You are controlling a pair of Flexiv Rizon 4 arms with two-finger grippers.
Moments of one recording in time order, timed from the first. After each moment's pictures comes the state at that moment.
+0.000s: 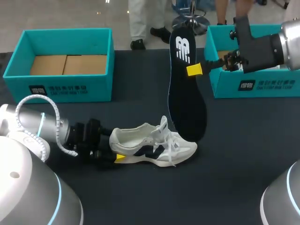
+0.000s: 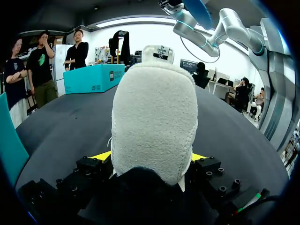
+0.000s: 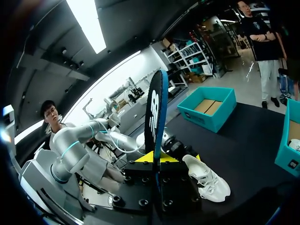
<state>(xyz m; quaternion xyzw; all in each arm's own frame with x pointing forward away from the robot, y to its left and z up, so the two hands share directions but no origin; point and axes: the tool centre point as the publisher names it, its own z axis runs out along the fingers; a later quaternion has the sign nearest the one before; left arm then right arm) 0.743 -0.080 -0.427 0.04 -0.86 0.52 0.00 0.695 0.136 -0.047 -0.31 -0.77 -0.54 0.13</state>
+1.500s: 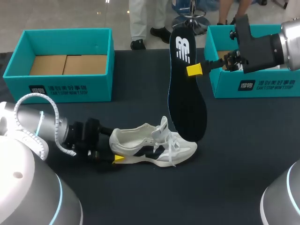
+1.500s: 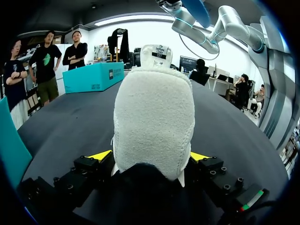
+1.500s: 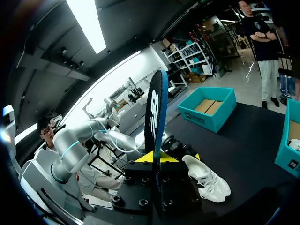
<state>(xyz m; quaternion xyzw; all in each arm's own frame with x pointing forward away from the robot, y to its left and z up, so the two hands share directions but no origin) 0.743 -0.071 -0.425 0.04 -0.87 0.50 -0.01 0.695 0.136 -0.047 -0.31 -0.77 -0.54 0.13</state>
